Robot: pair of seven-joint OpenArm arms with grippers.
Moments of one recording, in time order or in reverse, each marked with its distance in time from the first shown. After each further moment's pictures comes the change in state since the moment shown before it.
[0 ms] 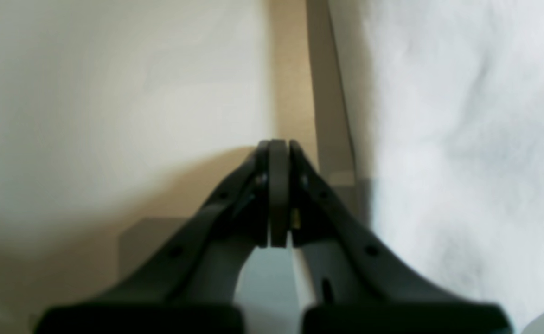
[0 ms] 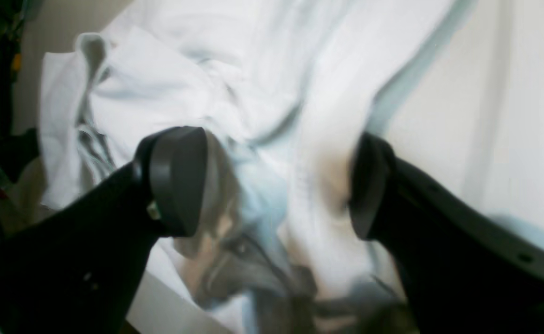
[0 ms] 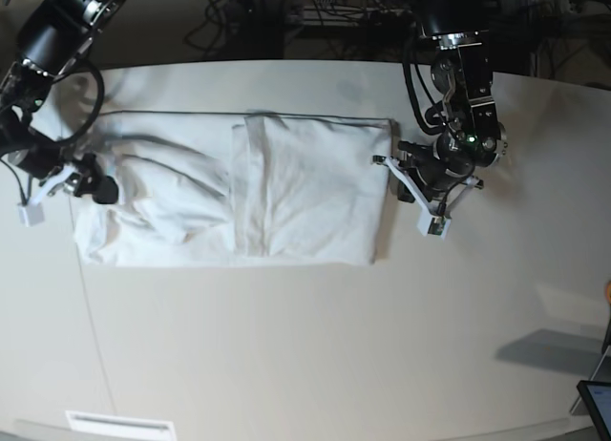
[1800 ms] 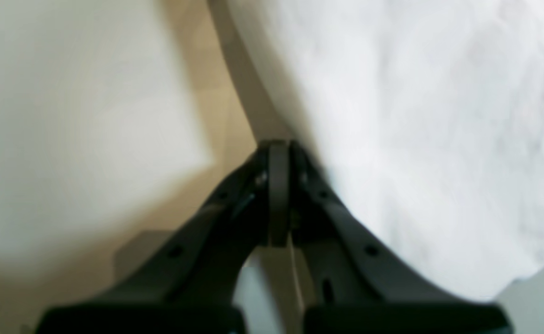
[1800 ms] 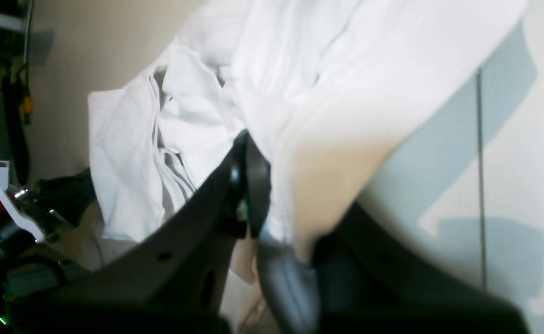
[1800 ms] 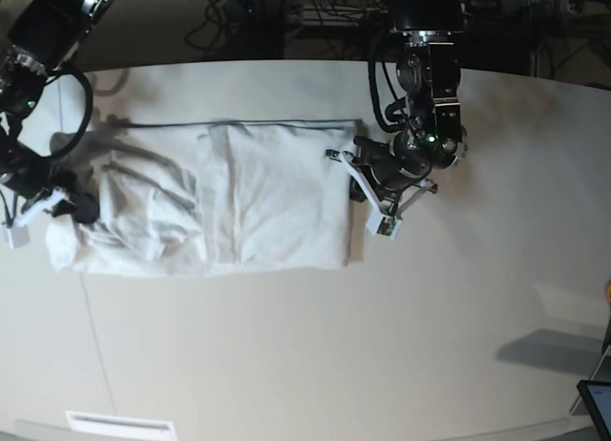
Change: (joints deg) left arm 0.0 5.3 8.0 -0.3 0.0 0.4 -0.4; right arm -1.8 -0.2 -5.4 18.0 3.8 -21.1 -2.4
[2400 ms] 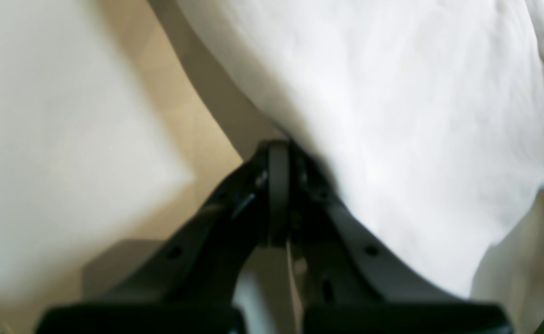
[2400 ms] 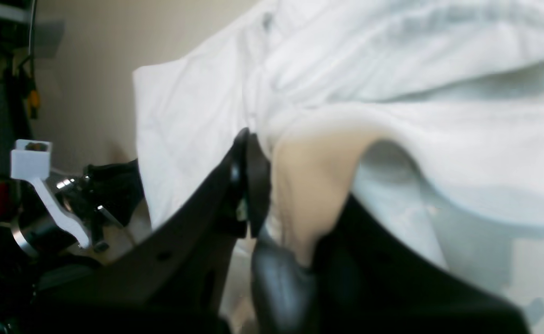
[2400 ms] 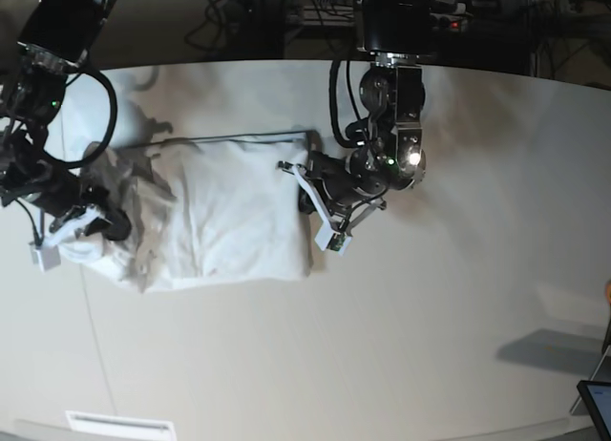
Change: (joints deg) left arm -5.4 4.7 5.2 -8.4 -0.6 -0.3 -1.5; right arm -1.0 -1.7 -12.4 9.0 -2.4 -10.9 5.2
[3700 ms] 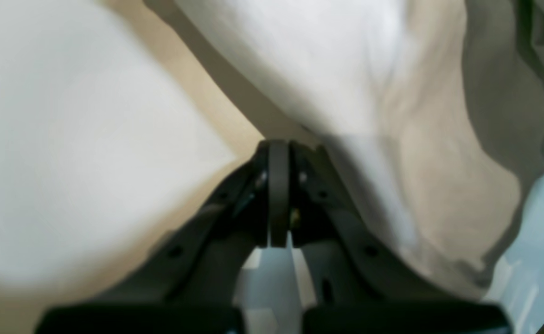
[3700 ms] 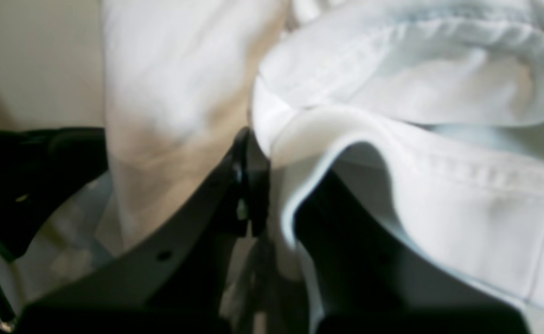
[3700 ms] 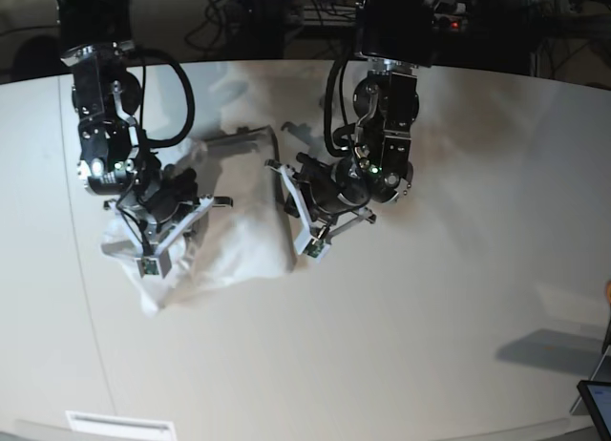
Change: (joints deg) left arm -2.4 -1.4 6.7 1.6 1.7 0.2 3.2; right arm -0.1 -0.1 -37.0 7.1 -31.8 -20.7 10.4
